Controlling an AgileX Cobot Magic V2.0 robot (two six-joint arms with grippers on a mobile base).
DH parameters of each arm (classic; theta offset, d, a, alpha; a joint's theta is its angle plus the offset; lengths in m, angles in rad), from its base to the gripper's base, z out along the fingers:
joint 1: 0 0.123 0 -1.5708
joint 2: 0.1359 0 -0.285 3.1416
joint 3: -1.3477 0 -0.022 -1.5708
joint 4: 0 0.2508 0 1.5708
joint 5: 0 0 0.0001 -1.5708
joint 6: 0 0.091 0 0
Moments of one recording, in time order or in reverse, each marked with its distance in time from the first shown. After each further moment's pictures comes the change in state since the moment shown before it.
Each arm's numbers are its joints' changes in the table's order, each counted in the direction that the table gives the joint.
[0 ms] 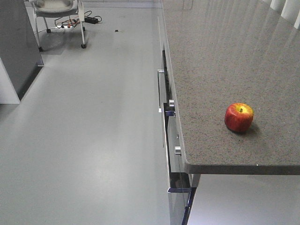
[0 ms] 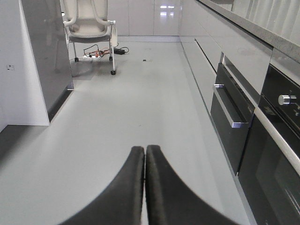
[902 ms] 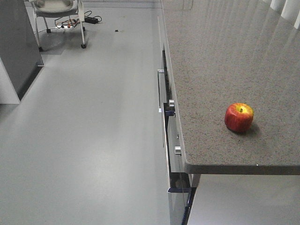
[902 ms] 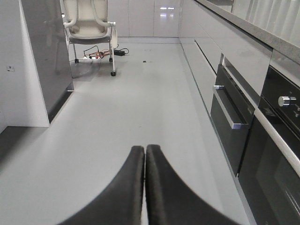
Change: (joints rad) left arm 0.000 0.000 0.000 0.000 0.005 0.001; right arm 0.000 0.564 0.722 0.116 -0.619 -0.230
